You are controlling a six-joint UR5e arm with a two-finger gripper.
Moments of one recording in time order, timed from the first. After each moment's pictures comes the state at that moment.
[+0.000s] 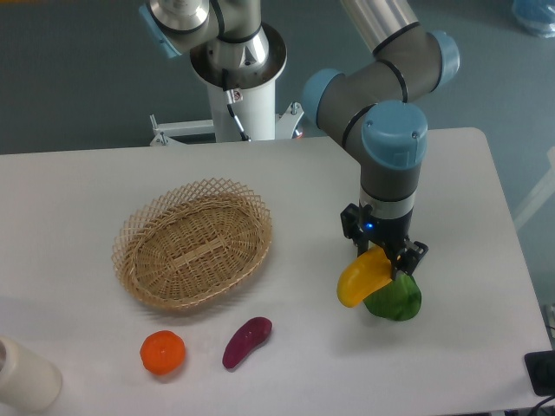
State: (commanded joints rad) arm 2.56 -1.95 -1.59 -0.97 1.55 1.30
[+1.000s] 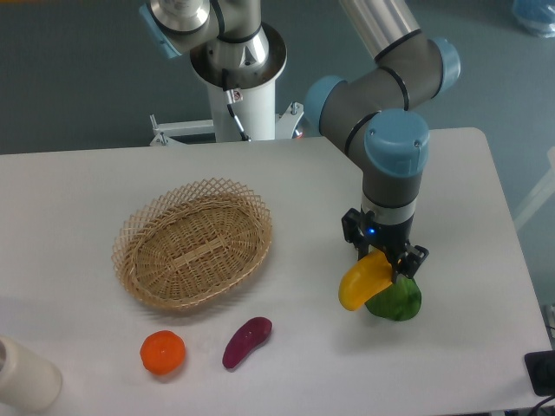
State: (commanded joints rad) arm 2.56 -2.02 -1.59 -0.89 1.55 1.23
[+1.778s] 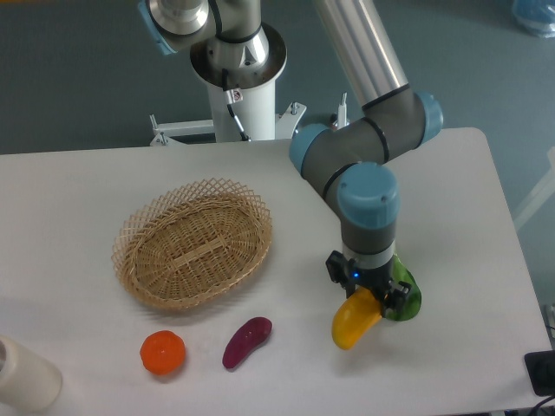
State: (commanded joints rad) arm 2.44 -2.13 -1.56 -0.83 1.66 1.06
